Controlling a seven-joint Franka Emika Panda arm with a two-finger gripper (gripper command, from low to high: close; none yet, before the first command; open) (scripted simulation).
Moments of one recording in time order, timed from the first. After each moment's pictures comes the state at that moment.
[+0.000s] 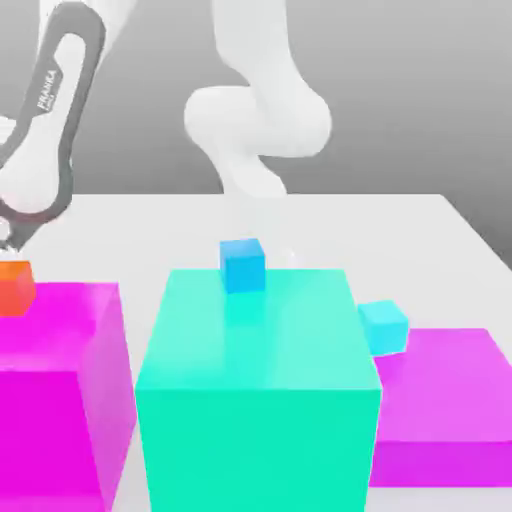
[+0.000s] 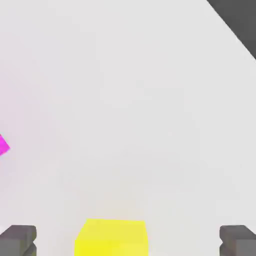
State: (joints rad) arm -0.30 0.16 -0.64 -2.65 0.30 2.78 0.26
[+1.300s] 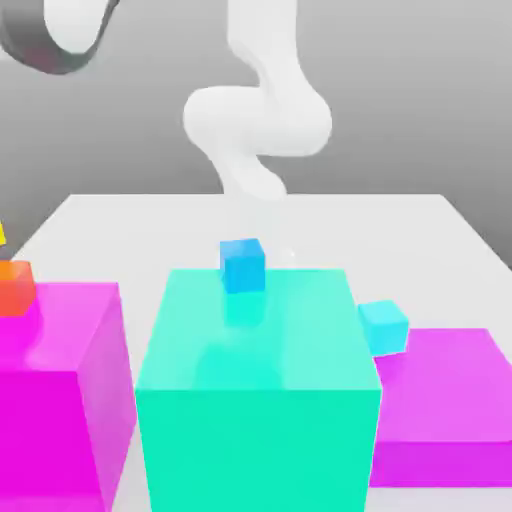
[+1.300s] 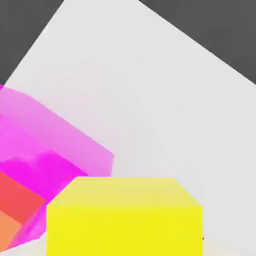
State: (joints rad) arm -0.25 -0.24 -0.40 -2.27 -0.12 2.04 1.19
